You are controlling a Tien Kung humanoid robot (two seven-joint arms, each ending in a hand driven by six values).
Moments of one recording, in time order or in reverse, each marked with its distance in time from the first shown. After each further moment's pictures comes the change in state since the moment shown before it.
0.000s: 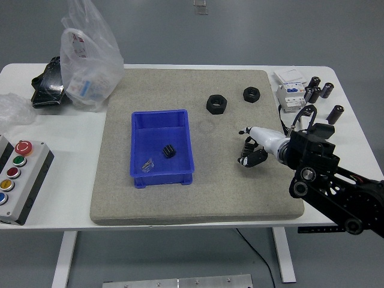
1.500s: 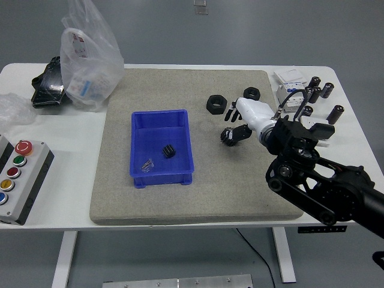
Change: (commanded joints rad) left arm 0.002 -0.001 0.000 0.000 -0.004 0.018 -0.018; right arm 0.140 0.114 -0.138 -0.037 -0.095 -0.339 0.000
